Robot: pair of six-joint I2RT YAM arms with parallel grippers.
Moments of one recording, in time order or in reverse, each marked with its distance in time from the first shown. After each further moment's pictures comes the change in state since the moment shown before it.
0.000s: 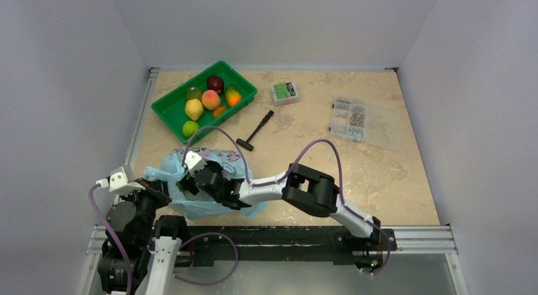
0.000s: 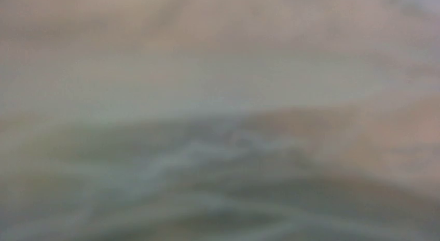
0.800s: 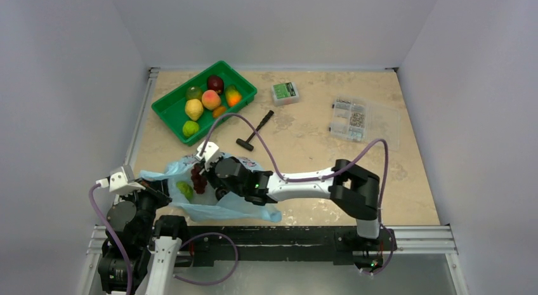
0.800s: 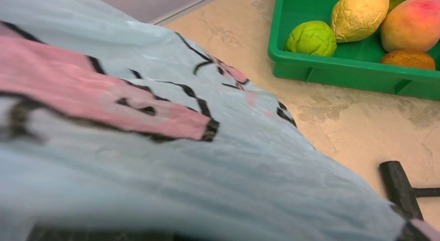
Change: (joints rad) left arm 0.000 0.002 0.000 0.000 0.000 0.000; right arm -0.014 -0.331 -0.200 -0.064 -0.170 0.061
